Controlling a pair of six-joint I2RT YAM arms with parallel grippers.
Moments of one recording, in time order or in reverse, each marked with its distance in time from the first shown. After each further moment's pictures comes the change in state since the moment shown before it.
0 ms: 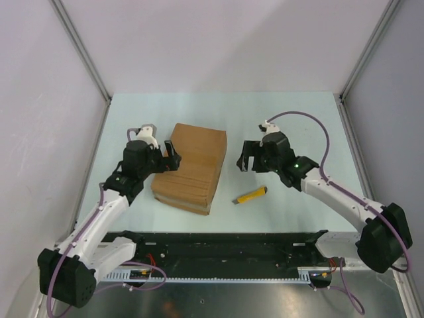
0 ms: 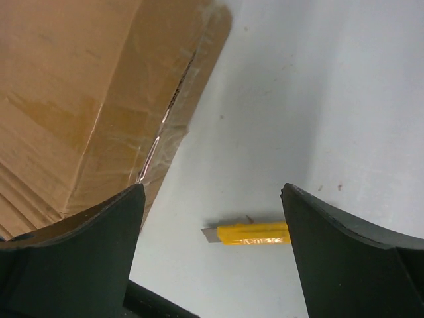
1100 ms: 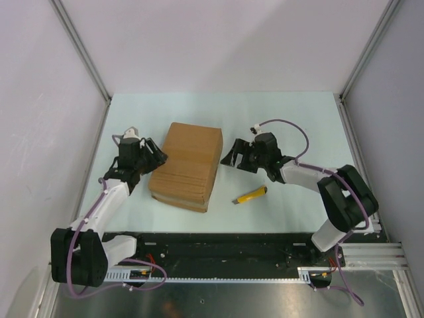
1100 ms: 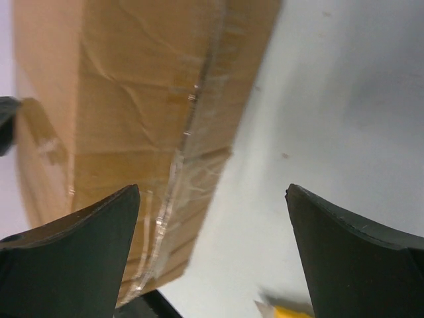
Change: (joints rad) left arm 0.194 0.170 -0.036 0.037 -0.001 -0.253; right arm -0.064 0.359 -0.078 0.469 -0.310 0.224
